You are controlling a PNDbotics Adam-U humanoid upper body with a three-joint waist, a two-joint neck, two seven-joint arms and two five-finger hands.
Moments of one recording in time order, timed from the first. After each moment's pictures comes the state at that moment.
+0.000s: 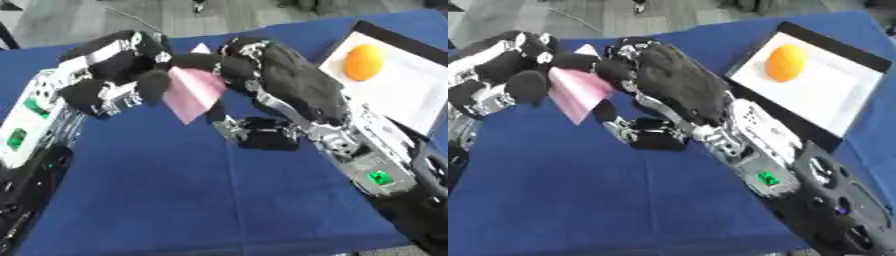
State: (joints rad) left arm -0.71 0.35 -0.35 -1.69 0.51 -0.07 -0.83; right arm -0.61 -0.41 0.56 -1.99 0.76 -0.23 0.04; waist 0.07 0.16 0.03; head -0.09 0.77
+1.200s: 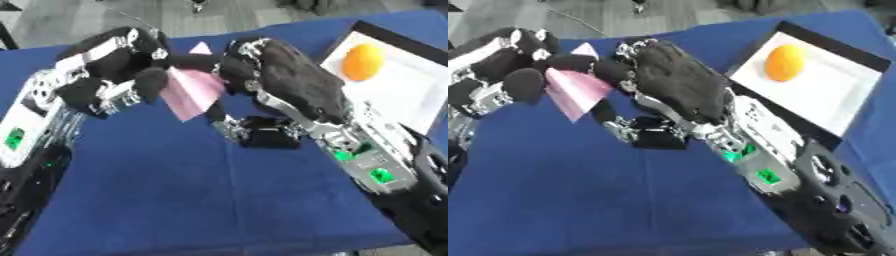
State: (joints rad) left arm -0.71 0.35 -0.34 -1.69 0.51 -0.08 -0.81; right arm -0.61 -0.41 0.55 -2.00 0.77 -0.26 0.04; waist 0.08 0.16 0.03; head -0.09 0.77
